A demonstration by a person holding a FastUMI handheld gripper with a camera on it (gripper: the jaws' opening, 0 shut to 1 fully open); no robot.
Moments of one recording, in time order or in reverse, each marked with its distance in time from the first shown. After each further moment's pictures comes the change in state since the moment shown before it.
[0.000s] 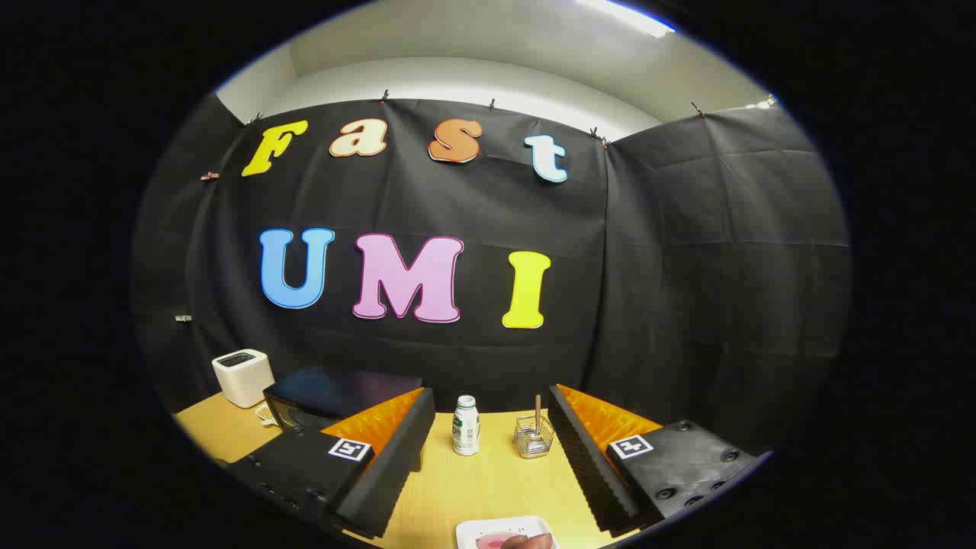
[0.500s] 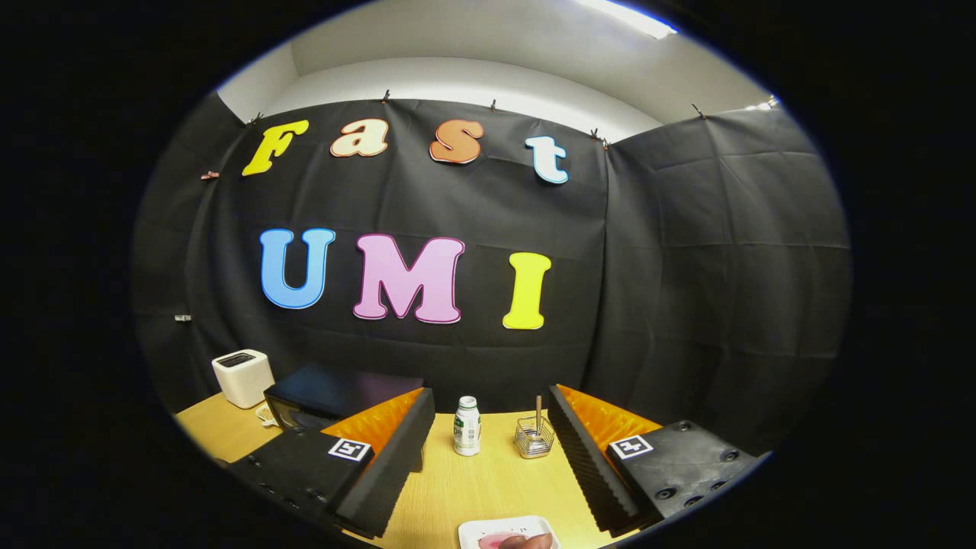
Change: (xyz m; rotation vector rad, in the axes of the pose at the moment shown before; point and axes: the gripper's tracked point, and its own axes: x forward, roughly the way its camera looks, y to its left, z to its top) arm -0.001 0.008 0.000 0.008 0.003 -0.003
